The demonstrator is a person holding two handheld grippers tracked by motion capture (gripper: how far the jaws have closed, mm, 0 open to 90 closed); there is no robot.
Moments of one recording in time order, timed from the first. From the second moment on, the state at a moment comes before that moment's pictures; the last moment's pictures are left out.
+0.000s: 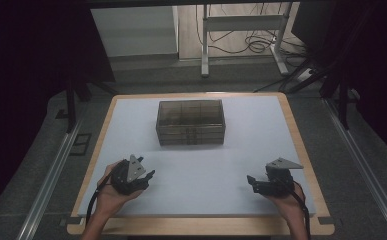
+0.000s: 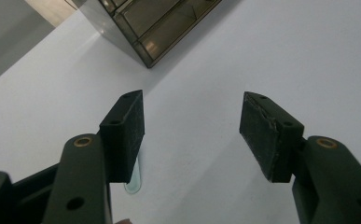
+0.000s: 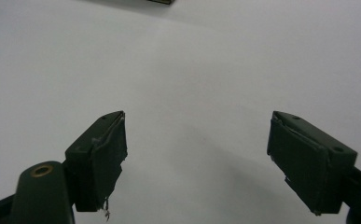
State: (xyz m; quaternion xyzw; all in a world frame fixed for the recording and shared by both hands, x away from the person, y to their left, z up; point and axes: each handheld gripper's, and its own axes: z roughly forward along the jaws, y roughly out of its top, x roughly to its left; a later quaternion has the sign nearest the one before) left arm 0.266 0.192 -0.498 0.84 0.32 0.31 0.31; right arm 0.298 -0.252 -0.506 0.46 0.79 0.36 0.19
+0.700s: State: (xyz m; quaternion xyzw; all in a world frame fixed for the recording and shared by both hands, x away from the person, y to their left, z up) left arm 0.282 0.169 -0.498 0.84 0.28 0.36 0.27; right arm 0.298 -0.250 -0.507 0.46 0.79 0.36 0.19
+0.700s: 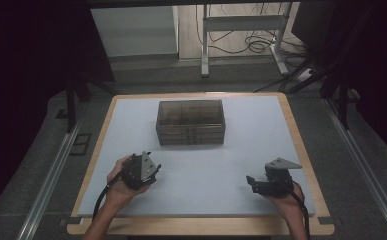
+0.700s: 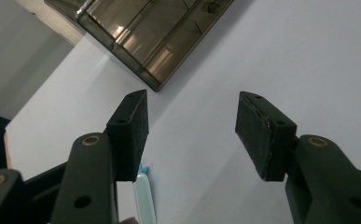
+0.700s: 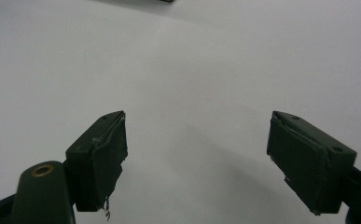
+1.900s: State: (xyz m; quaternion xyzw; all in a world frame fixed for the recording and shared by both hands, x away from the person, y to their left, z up) left arm 0.304 0.138 -0.502 0.84 0.23 0.43 0.24; right arm 0.299 -0.253 -0.509 0.46 0.79 0.36 0.19
